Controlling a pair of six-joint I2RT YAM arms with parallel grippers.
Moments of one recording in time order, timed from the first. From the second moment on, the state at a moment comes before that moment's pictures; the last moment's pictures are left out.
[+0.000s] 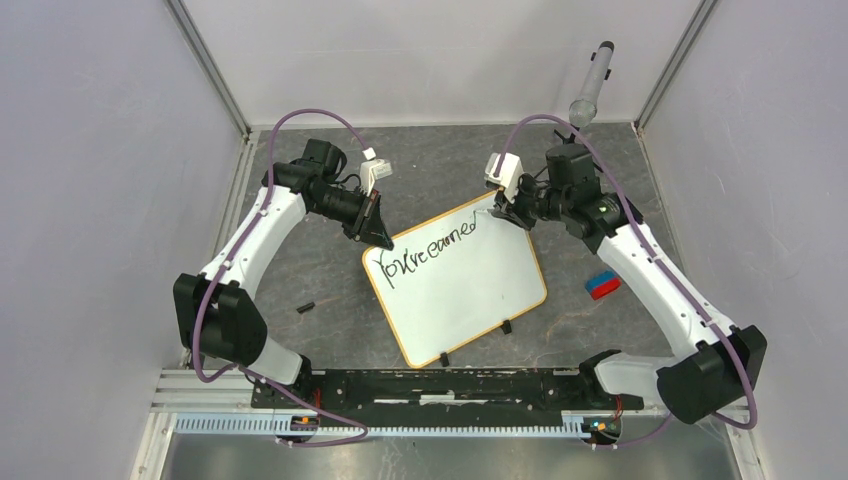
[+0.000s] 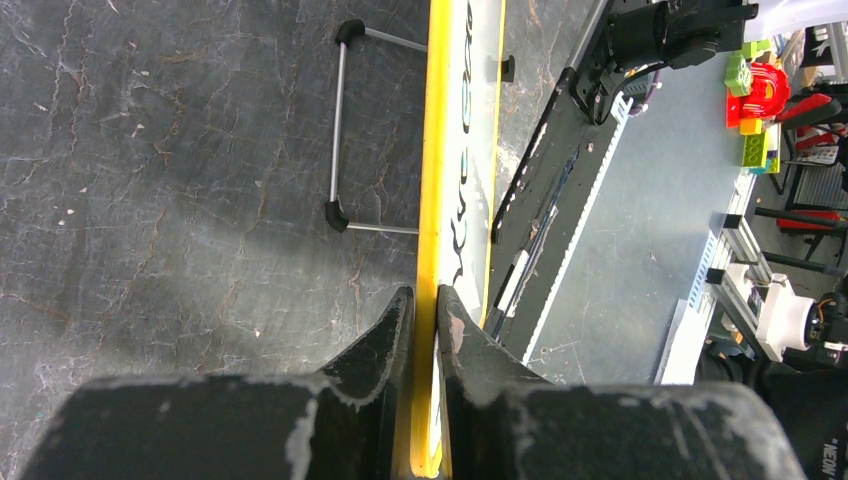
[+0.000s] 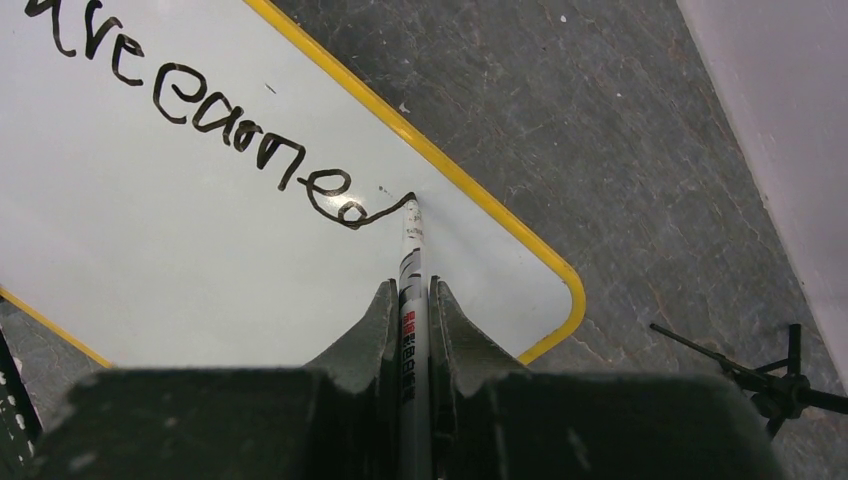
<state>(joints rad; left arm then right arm) -0.27 1.51 1.37 -1.06 0.89 0.32 0.41 1.25 1.21 -0.58 -0.49 -0.63</state>
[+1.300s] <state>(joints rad) -0.27 1.51 1.37 -1.07 0.89 0.33 0.40 1.19 1.12 -0.65 -0.52 -0.65</state>
